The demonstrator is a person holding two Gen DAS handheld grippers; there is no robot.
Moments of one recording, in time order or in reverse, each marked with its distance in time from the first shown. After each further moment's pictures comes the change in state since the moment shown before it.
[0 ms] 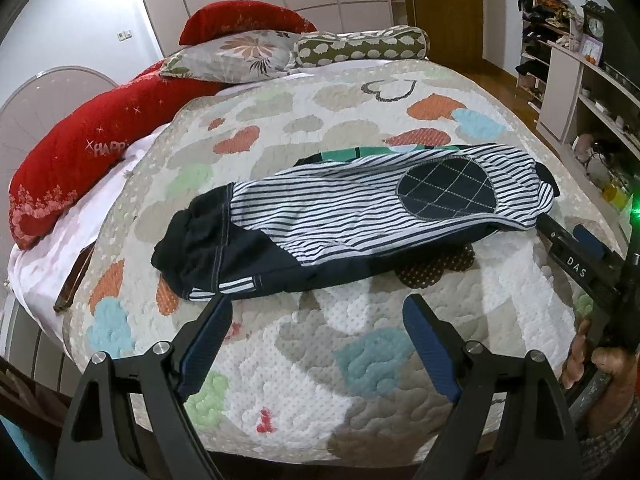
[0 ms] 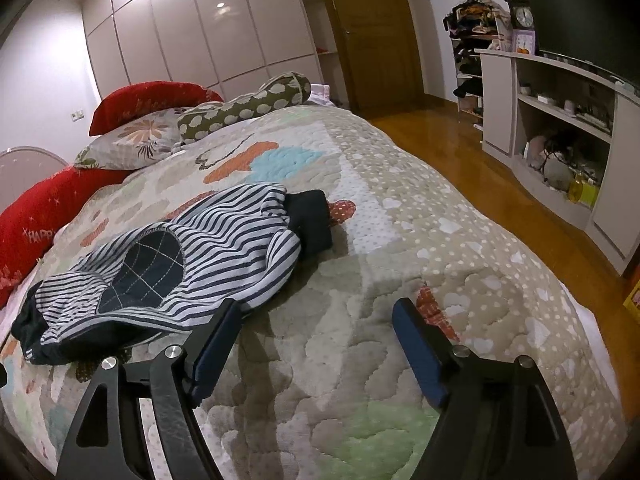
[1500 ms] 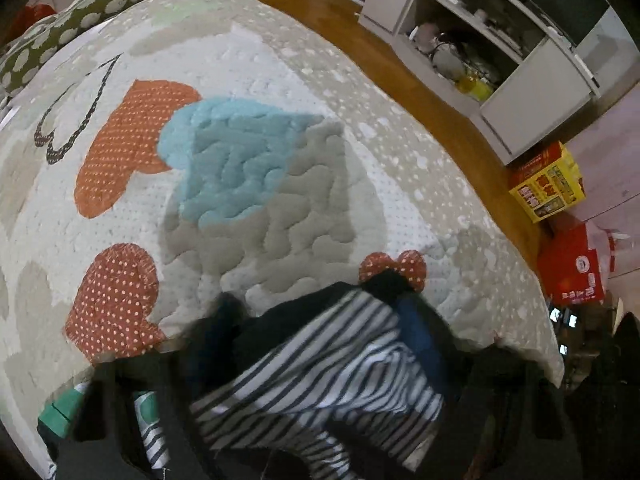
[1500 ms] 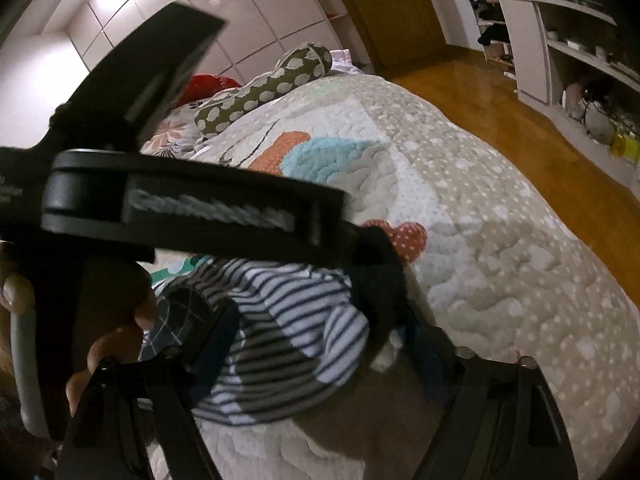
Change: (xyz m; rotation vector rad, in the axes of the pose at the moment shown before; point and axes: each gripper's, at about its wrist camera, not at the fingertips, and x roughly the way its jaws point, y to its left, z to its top) left arm 0.160 -0.213 0.177 0.424 0.355 -0.616; right arm 0.048 0.012 0.047 0.122 0.131 0.182
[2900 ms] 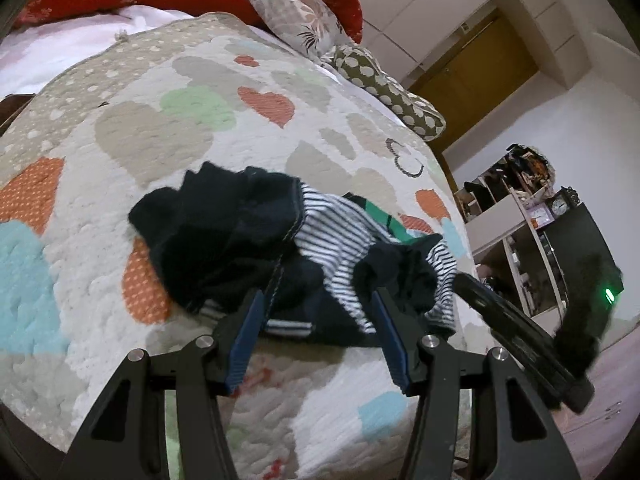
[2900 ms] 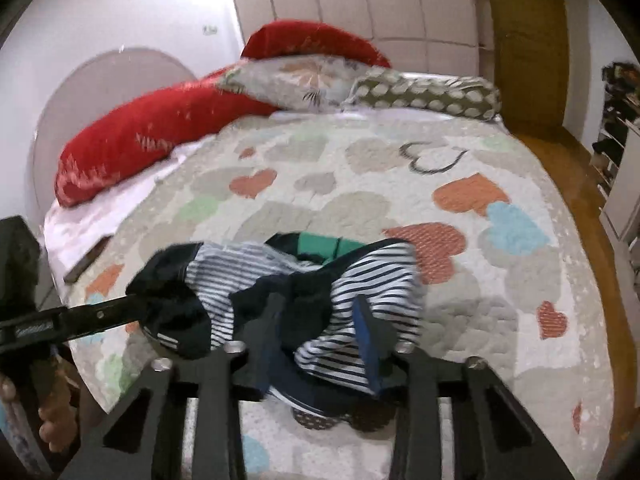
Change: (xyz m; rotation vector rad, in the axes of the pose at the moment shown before) left arm -0.174 0.171 -0.350 -0.815 -0.593 -0.025; right arm -0.024 0.194 -0.030 -0.504 0.112 0.126
